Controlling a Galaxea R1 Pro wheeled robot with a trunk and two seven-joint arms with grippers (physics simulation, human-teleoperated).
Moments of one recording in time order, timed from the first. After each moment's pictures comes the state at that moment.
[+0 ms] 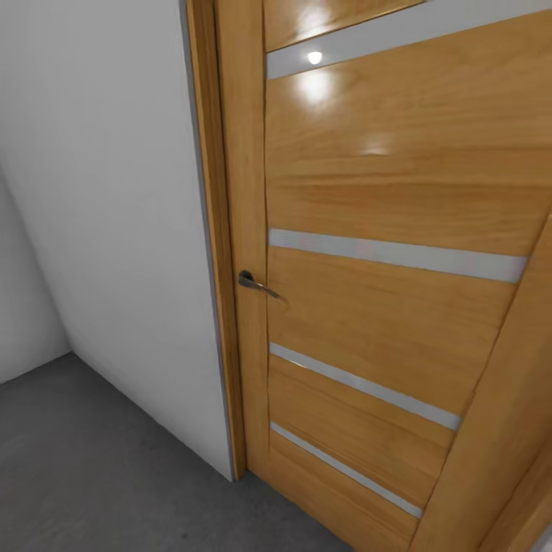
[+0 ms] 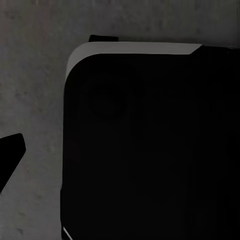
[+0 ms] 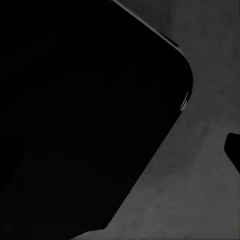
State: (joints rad) left arm 0.00 0.00 0.01 -0.06 0.07 -0.05 -0.01; right arm 0.00 0.01 0.53 0.00 -0.01 -0.08 0.00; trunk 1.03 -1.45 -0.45
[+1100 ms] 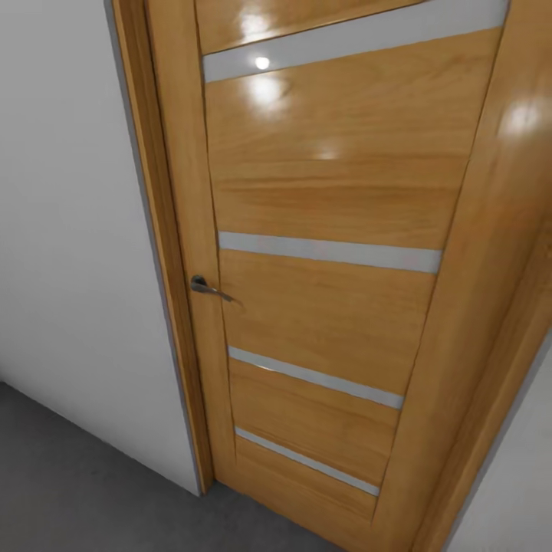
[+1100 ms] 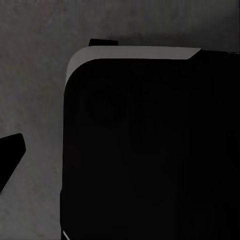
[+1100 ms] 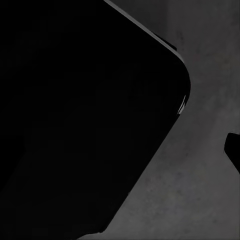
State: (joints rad) left arm 0.00 0.00 0.01 -0.06 0.07 -0.05 -0.01; right arm 0.00 0.01 0.53 0.00 -0.01 -0.08 0.00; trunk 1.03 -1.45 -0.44
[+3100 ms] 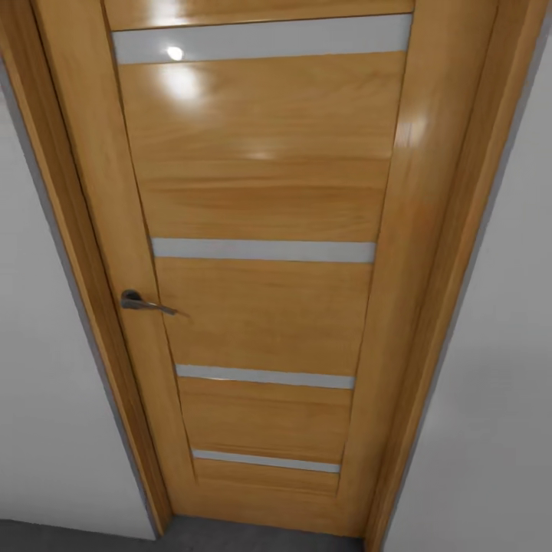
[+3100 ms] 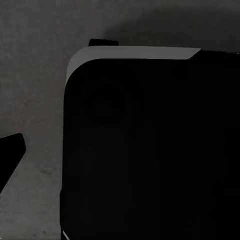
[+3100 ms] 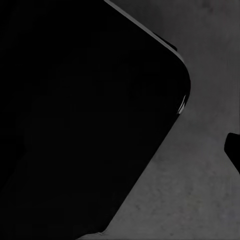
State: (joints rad) left arm 0.00 0.00 0.01 -0.06 0.07 -0.05 -0.01; right arm 0.00 0.01 0.53 0.00 -0.01 -0.08 0.00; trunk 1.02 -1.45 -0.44
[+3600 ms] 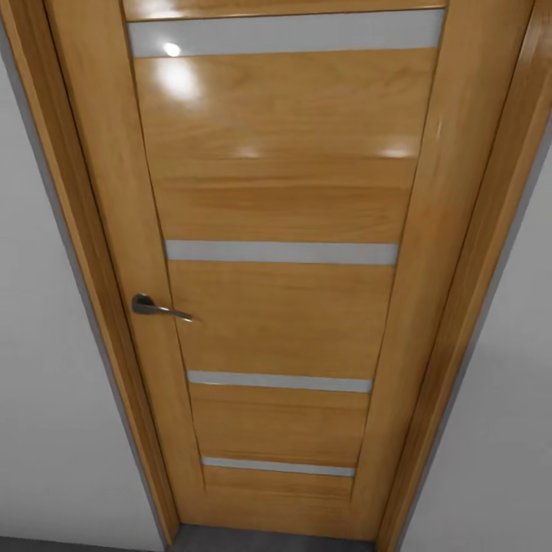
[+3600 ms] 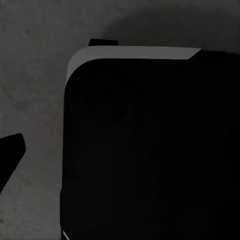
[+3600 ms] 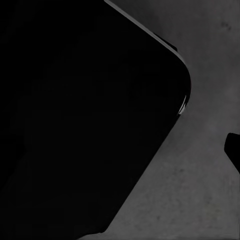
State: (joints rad) left arm 0.00 0.00 0.01 -0.06 0.07 -0.05 -0.01; right arm 0.00 0.01 0.53 0.00 -0.01 -0.08 0.00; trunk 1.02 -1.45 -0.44
